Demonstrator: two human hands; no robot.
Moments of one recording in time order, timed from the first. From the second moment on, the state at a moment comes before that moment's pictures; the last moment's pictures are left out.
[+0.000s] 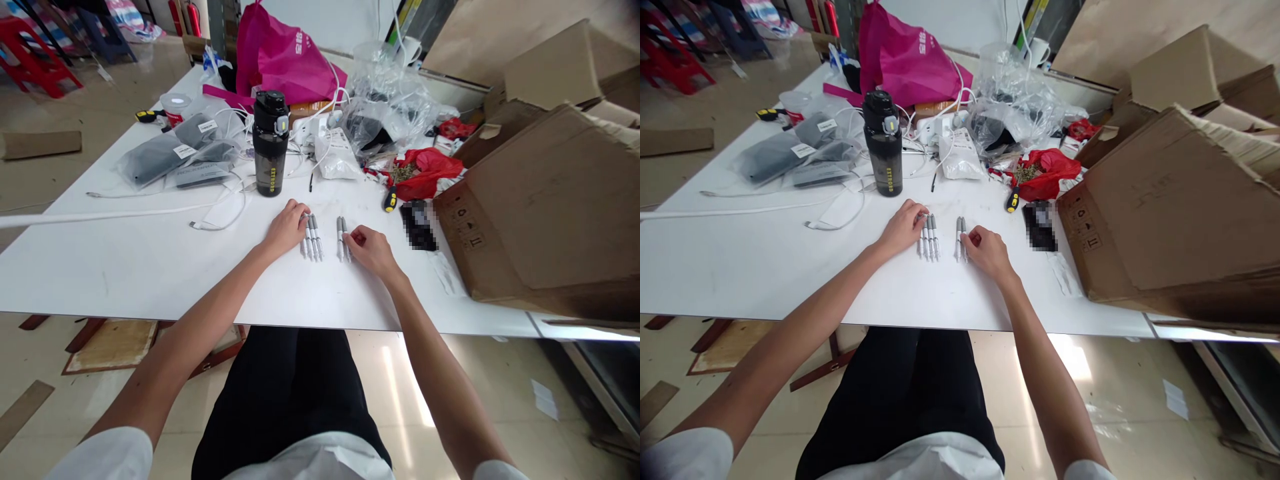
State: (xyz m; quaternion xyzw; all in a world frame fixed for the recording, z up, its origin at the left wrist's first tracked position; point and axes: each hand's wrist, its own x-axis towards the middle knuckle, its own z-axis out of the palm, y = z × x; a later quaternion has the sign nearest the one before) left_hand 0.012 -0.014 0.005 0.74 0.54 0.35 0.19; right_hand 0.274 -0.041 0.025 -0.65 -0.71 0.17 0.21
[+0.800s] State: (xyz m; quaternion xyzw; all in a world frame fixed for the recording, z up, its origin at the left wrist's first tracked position) left_hand 0.003 -0.016 0.028 0.67 0.66 0.29 0.18; right_hand 0.257 0.024 0.029 -0.58 -0.73 0.14 0.33
